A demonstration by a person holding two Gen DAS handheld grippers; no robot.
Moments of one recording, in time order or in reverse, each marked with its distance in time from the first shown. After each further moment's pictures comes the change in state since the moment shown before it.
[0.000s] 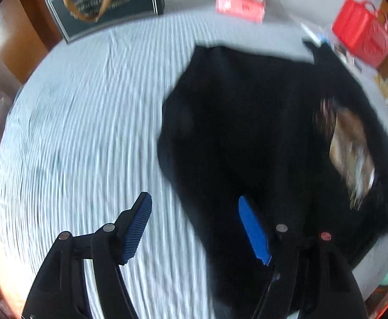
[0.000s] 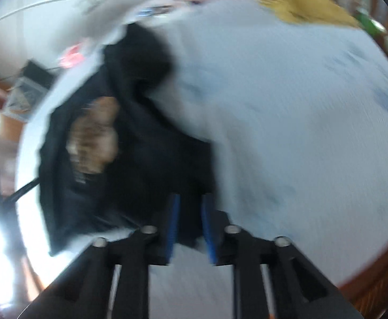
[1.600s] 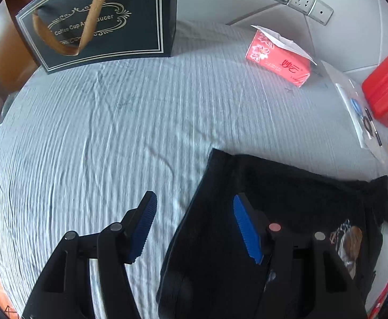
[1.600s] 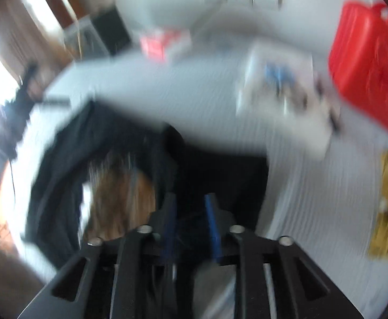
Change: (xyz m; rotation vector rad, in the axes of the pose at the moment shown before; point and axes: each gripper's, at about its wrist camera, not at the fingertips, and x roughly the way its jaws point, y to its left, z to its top) left arm 0.029 -0.002 0.122 -0.113 0.015 -0.039; right arm 0.070 0.098 0.188 -0.590 -0.030 0.057
